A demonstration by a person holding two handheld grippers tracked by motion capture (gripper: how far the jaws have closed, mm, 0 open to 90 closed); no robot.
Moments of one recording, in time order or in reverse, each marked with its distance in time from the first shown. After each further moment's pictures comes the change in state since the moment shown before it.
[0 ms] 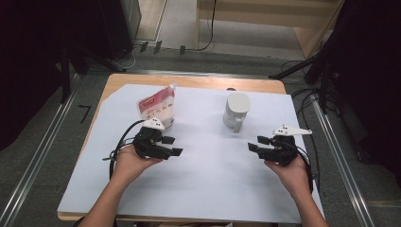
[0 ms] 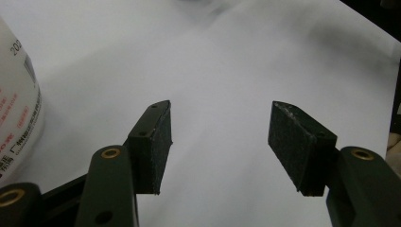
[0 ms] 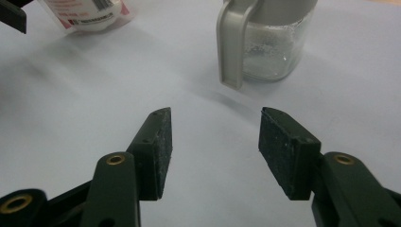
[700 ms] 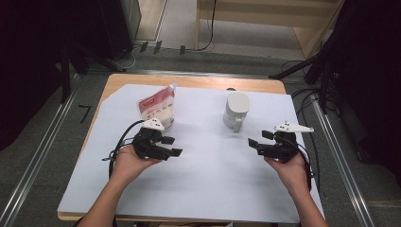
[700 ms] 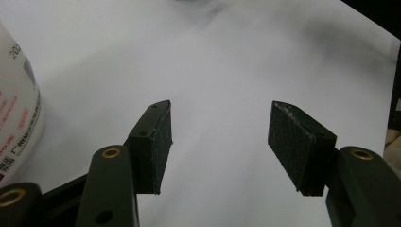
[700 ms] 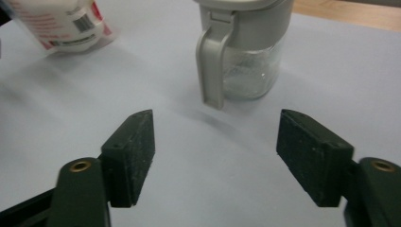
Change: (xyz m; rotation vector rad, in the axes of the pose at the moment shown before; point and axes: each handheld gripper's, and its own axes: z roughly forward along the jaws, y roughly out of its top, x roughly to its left) left arm -0.003 0.000 -0.002 0.000 -0.003 0.017; right arm 0.001 0.010 -0.001 -0.044 -0.068 0.022
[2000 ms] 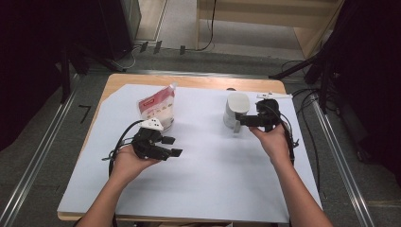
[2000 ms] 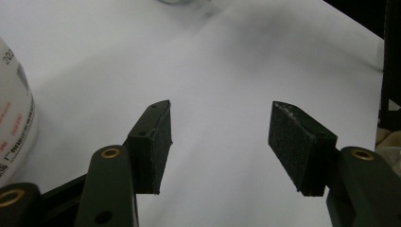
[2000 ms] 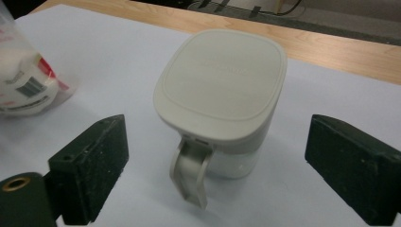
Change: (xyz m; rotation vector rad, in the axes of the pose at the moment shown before) left arm 0.002 -0.002 -0.001 -0.020 -0.031 0.010; right arm 0.003 0.078 0.055 0.035 -0.126 0.057
